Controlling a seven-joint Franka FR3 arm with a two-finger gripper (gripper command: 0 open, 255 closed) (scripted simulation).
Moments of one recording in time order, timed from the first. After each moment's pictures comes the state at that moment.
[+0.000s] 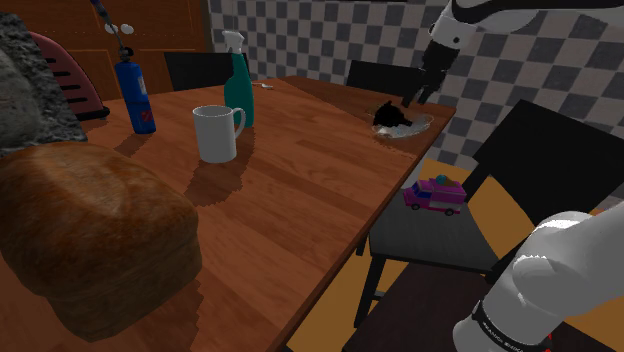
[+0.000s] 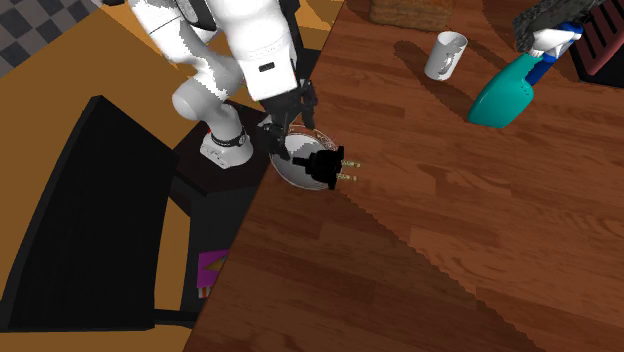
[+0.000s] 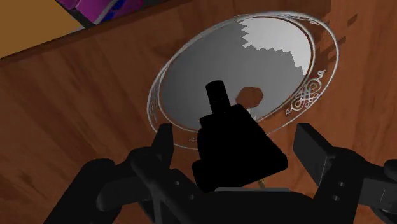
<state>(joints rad) -0.16 -0.53 -0.24 -2.11 -0.03 1.83 -0.25</state>
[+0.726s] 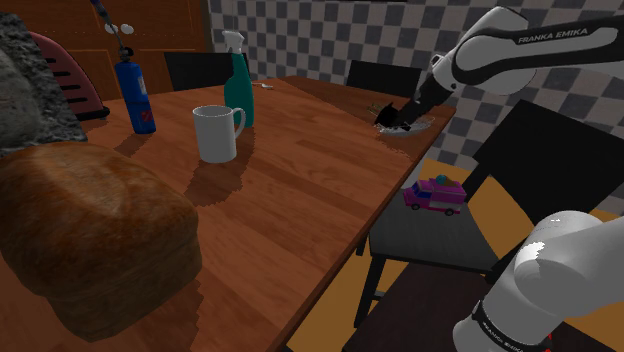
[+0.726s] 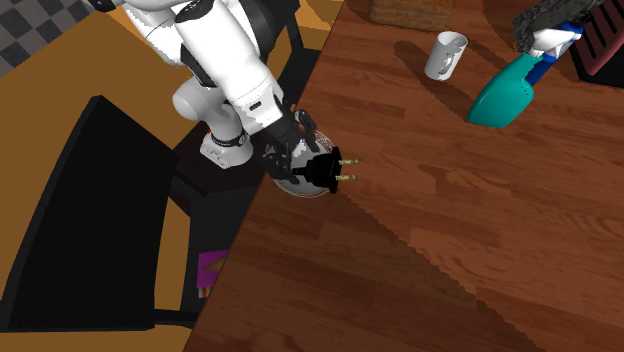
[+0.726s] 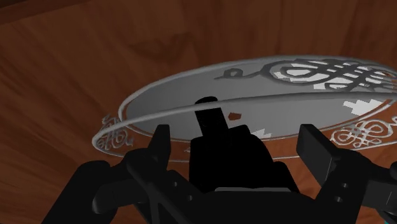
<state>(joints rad) -0.13 -0.67 -0.32 -2.50 0.03 2.34 -0.39</state>
